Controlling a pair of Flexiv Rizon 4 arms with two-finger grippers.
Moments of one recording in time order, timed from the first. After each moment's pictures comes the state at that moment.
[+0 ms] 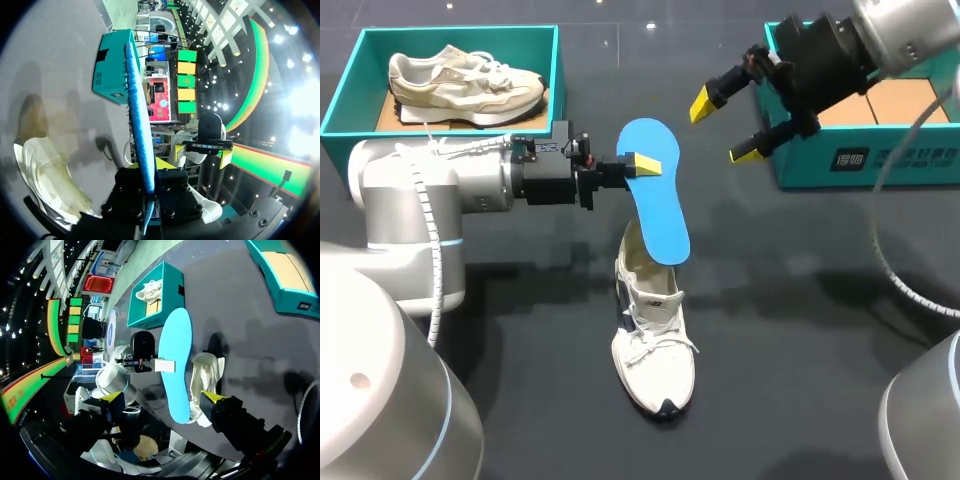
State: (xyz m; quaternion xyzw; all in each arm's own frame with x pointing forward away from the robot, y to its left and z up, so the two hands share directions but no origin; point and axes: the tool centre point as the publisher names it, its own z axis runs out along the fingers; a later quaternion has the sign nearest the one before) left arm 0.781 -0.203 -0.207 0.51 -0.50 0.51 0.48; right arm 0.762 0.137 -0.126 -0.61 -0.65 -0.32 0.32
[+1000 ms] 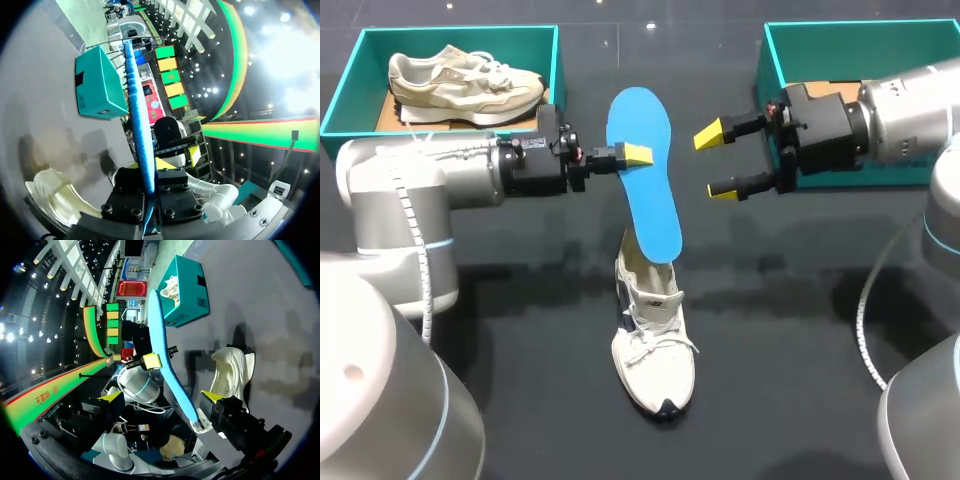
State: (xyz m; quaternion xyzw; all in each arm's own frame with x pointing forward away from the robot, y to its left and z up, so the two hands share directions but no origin) left arm 0.785 -0.190 -0.185 0.42 -0.55 0.60 0.40; right arm 0.753 0.146 -0.165 -0.55 -0.57 -0.42 0.44
